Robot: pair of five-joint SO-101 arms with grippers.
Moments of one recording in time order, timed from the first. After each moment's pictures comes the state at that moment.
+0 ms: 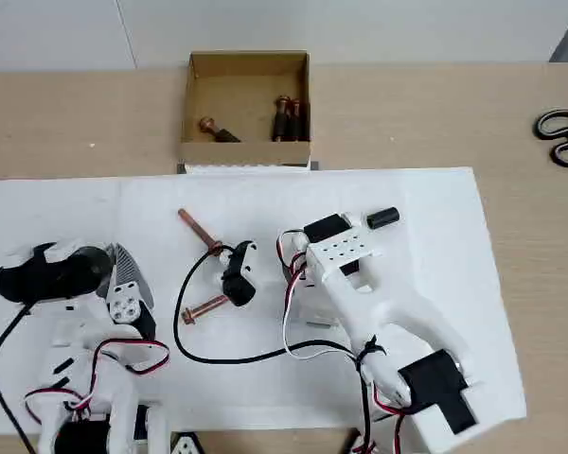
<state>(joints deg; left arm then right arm) -7.3 -103.5 70.0 65.7 13.0 -28.2 0.2 29.9 73.8 56.1</state>
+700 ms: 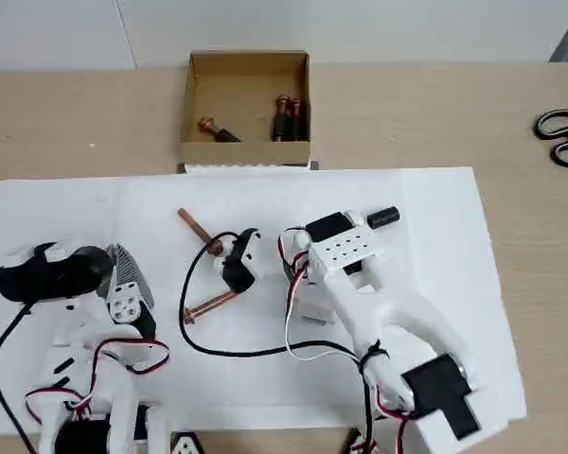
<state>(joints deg) -7.3 -103.5 70.2 65.7 13.0 -28.5 -4.7 29.5 74.1 49.5</state>
